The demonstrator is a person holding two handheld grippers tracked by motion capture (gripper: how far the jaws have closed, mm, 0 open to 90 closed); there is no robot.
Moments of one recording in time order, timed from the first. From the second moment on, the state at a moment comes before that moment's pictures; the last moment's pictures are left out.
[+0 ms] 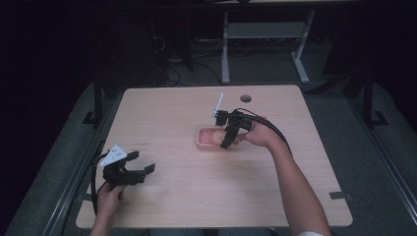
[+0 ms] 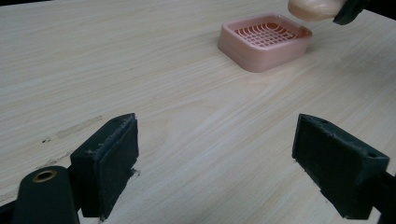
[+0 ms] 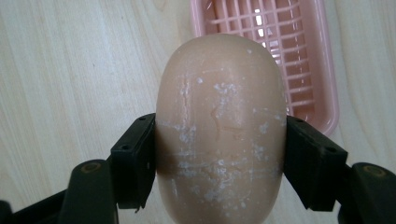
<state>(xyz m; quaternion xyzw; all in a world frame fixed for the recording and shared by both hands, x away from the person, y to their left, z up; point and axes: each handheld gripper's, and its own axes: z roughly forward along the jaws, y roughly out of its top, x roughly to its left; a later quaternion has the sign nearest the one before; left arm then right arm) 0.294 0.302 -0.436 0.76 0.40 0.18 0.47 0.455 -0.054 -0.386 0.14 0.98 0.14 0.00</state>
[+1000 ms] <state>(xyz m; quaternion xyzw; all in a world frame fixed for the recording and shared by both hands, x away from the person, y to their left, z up) 0.295 0.304 -0.436 0.76 0.41 0.18 0.47 0.486 -0.024 -0.386 0.13 0.98 0.13 -0.01</state>
